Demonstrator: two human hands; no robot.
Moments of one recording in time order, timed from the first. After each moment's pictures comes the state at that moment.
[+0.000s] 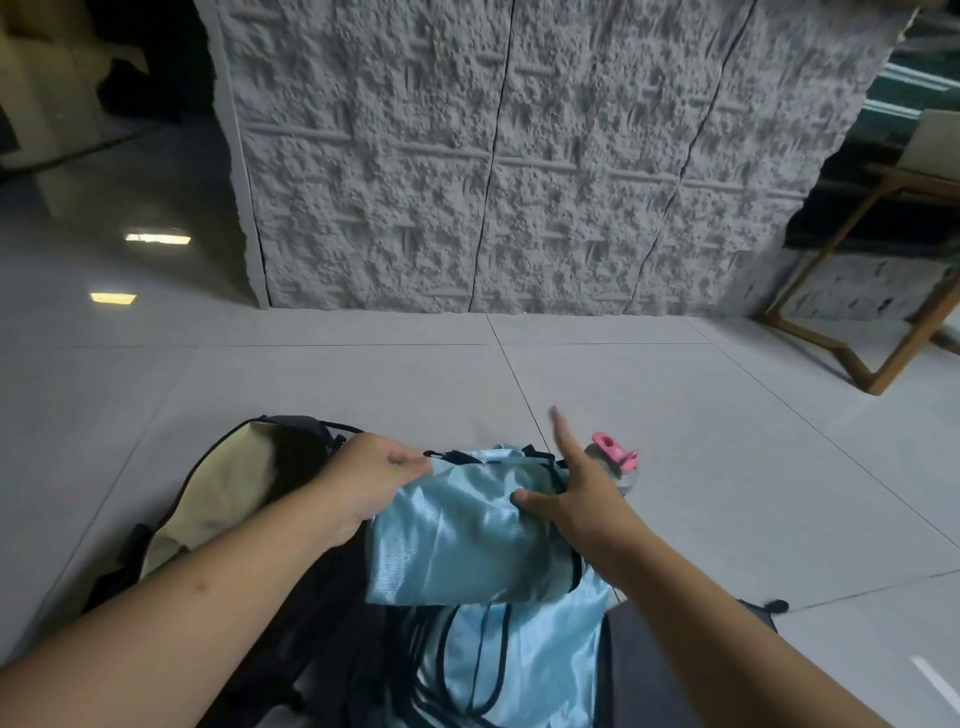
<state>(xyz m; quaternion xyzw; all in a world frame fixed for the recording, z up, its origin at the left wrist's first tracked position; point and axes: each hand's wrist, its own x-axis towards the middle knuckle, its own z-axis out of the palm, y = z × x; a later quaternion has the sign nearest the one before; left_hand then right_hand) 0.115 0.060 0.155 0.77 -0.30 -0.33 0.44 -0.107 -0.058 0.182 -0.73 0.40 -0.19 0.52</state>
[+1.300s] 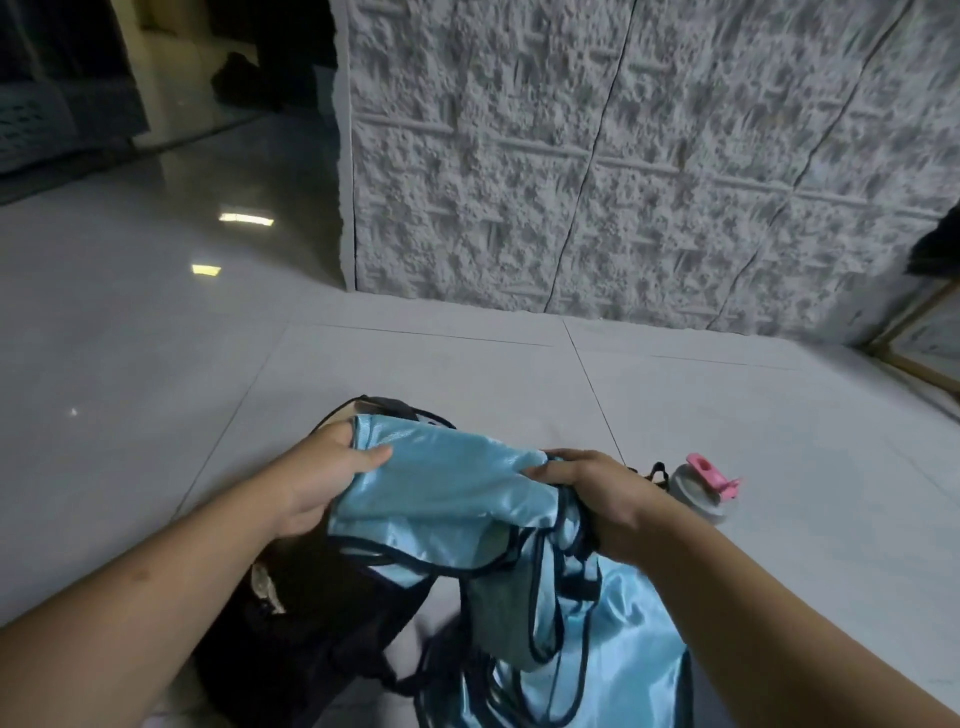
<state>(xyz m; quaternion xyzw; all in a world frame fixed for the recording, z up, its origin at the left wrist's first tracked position) 0.201 0.160 0.149 0.70 -0.20 -0.39 0.57 -0.016 -0.039 0.179 -0.60 0.38 -0.04 0.70</state>
